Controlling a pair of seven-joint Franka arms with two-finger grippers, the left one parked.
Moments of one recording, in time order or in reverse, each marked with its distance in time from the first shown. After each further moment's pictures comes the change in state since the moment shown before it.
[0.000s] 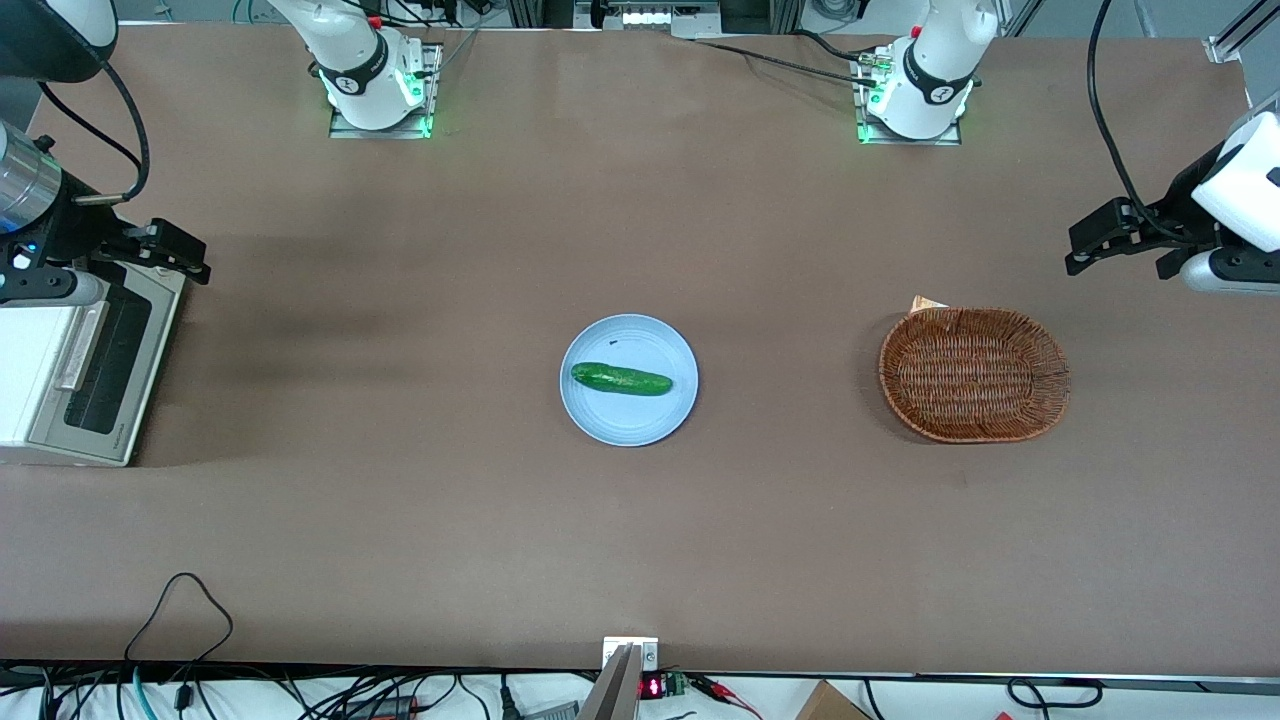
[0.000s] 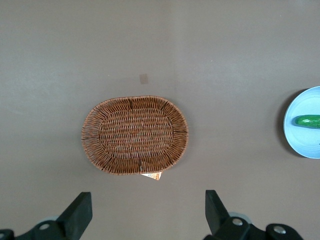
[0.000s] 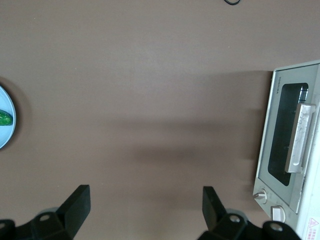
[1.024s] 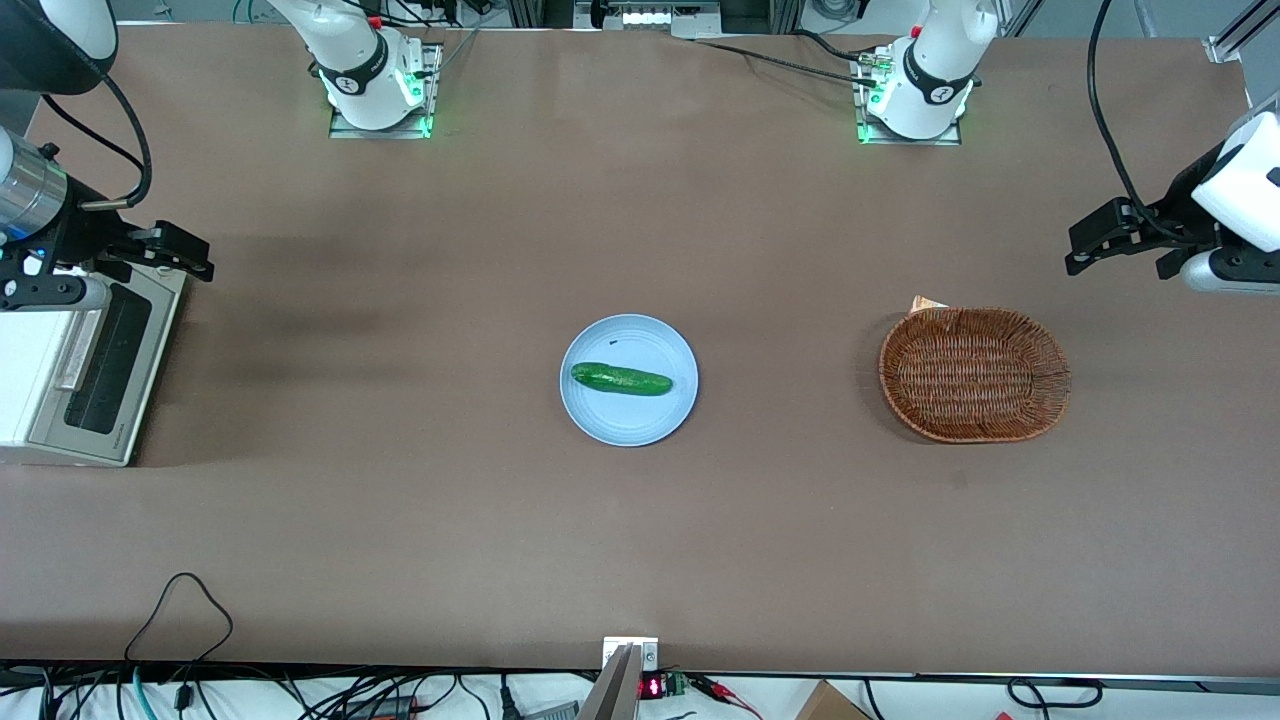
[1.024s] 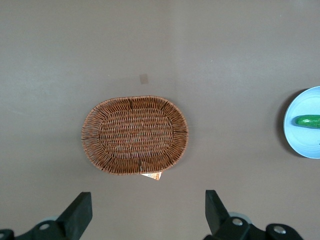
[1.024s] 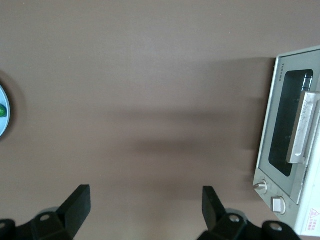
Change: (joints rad) arm 0.001 0.013 -0.014 -0.001 0.000 -0.036 0.000
